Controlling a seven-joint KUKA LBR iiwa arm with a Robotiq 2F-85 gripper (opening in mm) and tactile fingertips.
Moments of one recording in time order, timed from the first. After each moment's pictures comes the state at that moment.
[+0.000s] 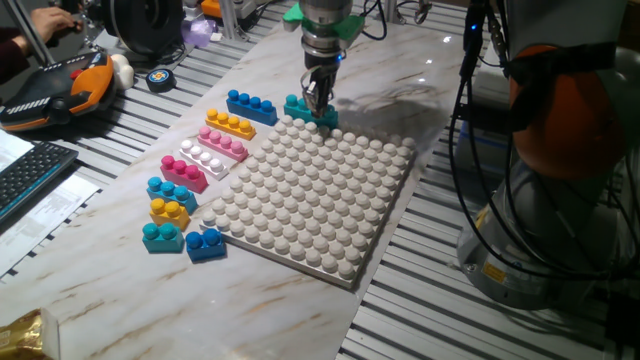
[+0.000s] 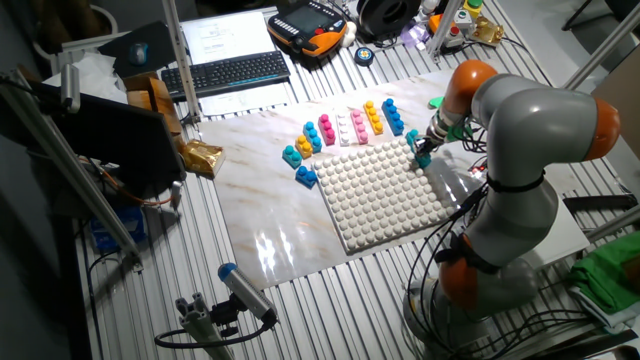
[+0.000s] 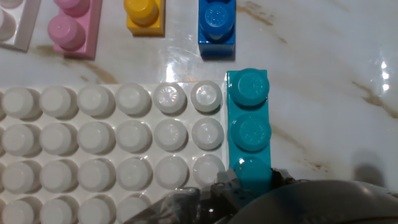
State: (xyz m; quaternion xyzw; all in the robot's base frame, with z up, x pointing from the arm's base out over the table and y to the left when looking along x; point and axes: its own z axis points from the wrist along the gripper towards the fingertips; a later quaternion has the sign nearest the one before) arm 0.481 -0.160 0.074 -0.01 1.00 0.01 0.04
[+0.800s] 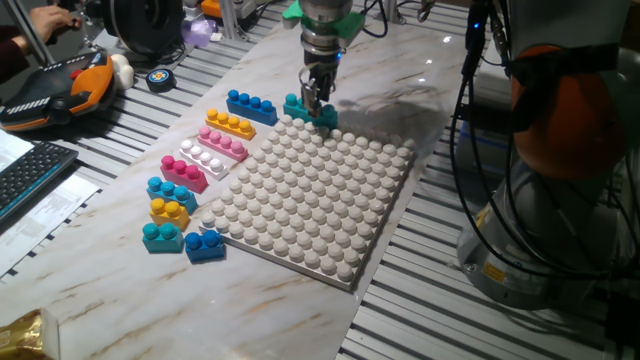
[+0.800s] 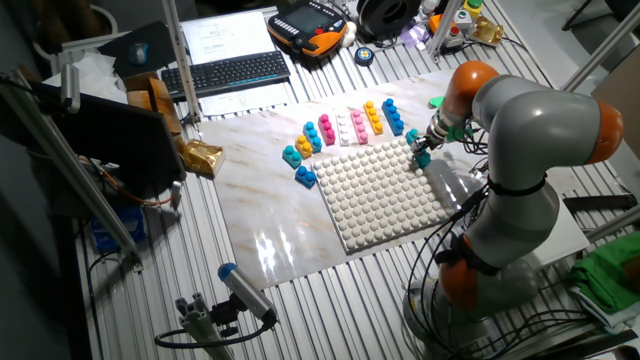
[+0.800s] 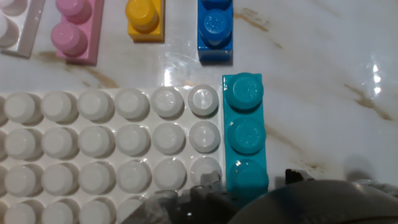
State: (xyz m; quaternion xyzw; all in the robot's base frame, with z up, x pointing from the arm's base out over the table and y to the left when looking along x) arm 0.488 -0.163 0.091 0.00 1.00 0.00 0.05
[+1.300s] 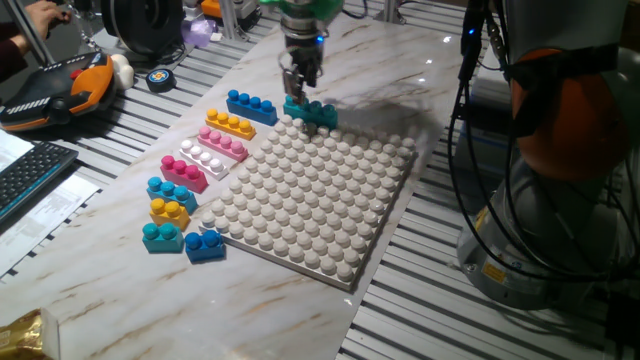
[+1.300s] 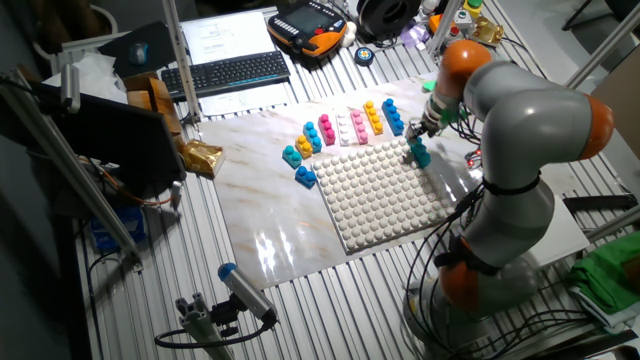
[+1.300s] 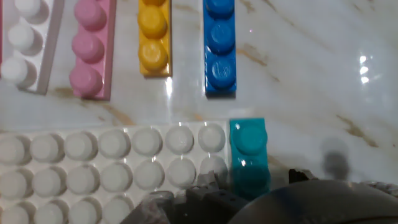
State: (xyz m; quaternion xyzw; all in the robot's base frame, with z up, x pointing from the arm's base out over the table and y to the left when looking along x) arm 0.531 -0.149 0.115 0.01 1.00 -0.02 0.04
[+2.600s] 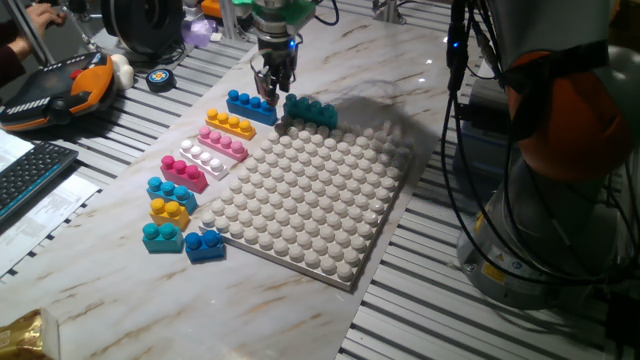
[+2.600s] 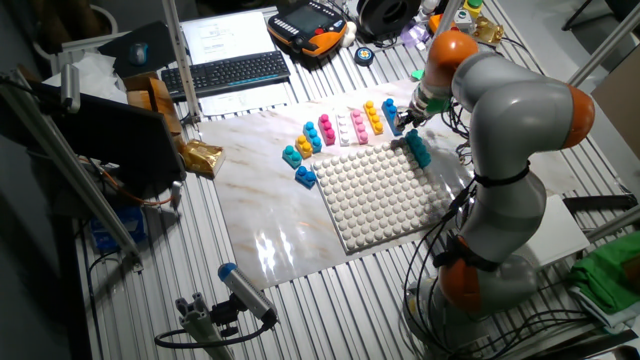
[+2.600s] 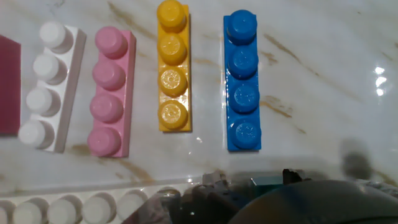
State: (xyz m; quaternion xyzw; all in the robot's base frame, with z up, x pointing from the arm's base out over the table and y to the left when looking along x) arm 0.575 -0.135 0.102 0.02 1.00 -0.01 0.05
